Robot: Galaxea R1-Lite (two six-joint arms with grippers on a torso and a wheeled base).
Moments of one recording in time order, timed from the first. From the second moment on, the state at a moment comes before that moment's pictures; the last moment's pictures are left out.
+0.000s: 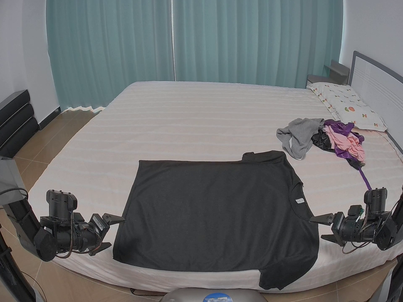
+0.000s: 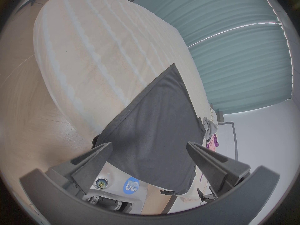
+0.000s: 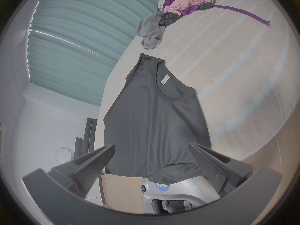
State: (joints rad) left arm -0.06 1.94 -0.26 -0.91 -0.33 -0.99; right arm -0.08 1.95 -0.16 -1.01 0.51 0.68
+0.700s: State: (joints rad) left arm -0.06 2.06 -0.26 -0.96 -0.32 -0.72; right arm -0.07 2.06 -0.08 -1.27 0.51 0.69
